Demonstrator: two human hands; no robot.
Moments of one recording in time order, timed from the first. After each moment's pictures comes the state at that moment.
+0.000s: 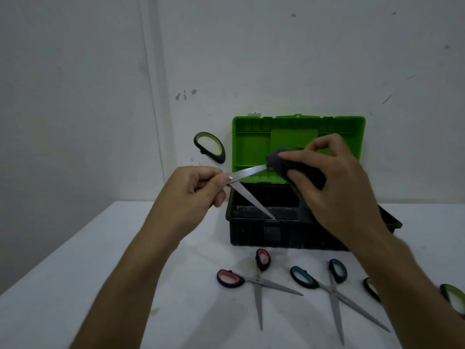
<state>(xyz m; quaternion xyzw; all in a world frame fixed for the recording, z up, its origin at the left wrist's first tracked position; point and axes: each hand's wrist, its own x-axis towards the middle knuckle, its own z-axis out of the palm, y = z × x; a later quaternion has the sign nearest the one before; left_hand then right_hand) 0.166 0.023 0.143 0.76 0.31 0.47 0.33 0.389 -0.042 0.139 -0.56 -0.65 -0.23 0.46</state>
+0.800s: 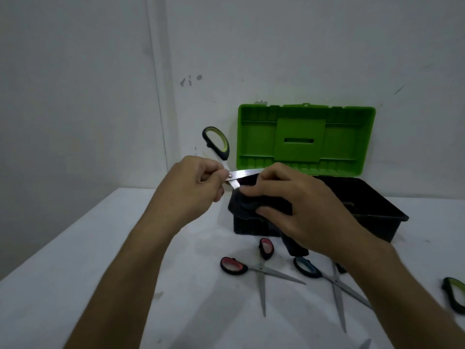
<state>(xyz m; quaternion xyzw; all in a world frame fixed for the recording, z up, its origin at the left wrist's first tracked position) 0.163 0.026 0.142 0.79 0.40 0.40 0.24 0.358 -0.039 0.120 -0.52 -0.79 -0.11 0.30</state>
